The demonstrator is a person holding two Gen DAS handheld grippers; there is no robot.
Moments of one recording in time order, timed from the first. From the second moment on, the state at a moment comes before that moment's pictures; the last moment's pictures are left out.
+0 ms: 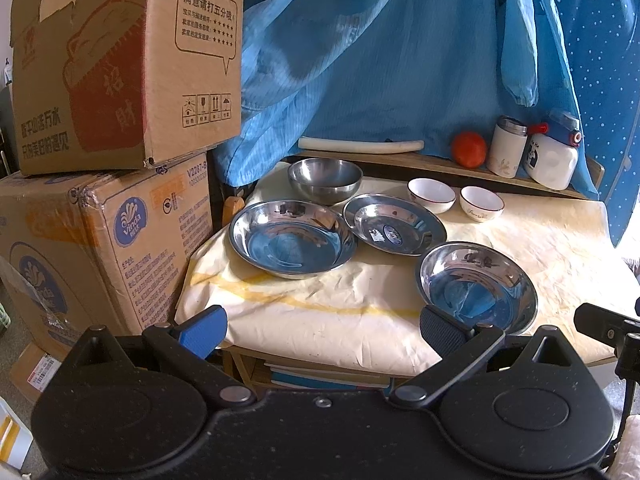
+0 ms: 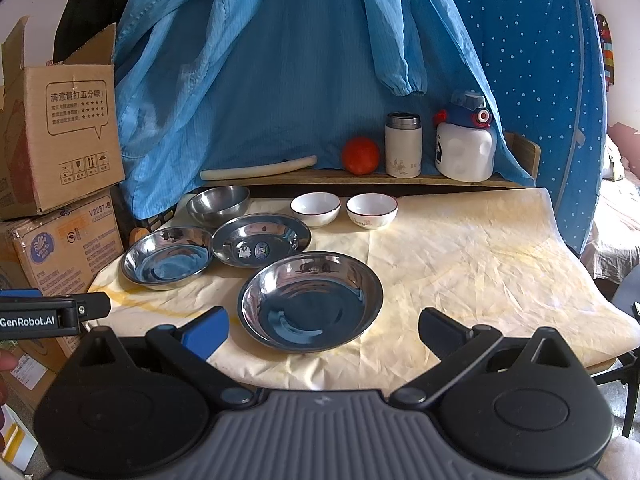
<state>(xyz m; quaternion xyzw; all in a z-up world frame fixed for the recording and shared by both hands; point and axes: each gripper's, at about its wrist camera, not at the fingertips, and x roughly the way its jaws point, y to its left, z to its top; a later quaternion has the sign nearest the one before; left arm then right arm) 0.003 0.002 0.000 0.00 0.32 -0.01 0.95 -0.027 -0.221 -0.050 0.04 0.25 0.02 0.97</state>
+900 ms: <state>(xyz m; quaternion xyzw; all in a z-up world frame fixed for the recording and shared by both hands) 0.010 0.005 -0.006 0.00 0.32 -0.01 0.95 -0.023 -0.221 -0.051 0.05 0.25 0.02 0.97</state>
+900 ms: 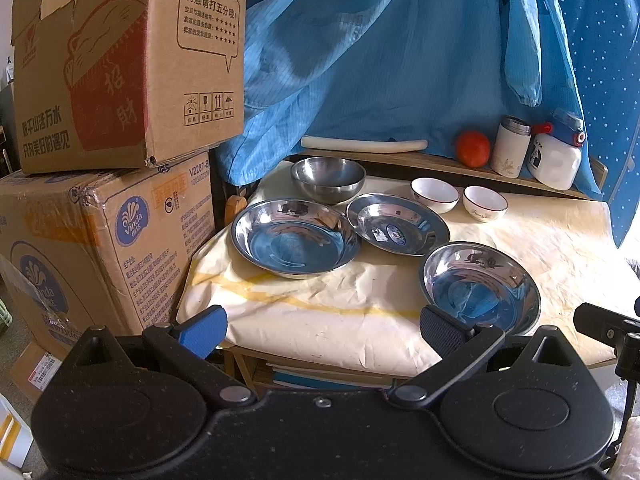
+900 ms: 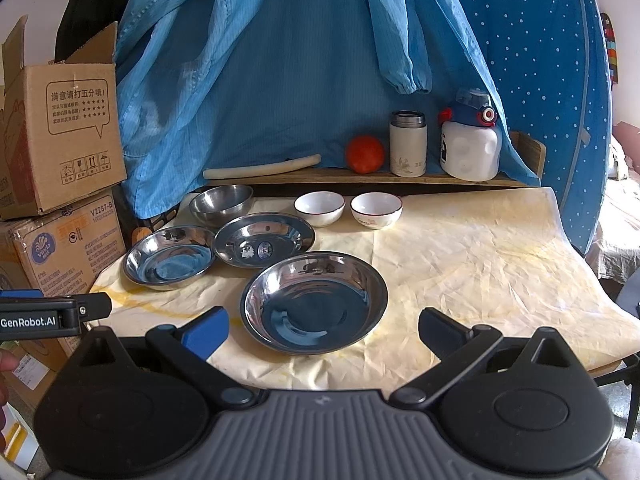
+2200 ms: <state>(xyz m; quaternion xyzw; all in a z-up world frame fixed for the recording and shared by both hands) 0.112 -0.045 -0.022 0.03 0.39 -0.05 0.92 0.058 -0.269 -0.069 0.07 0.30 0.05 0.95</state>
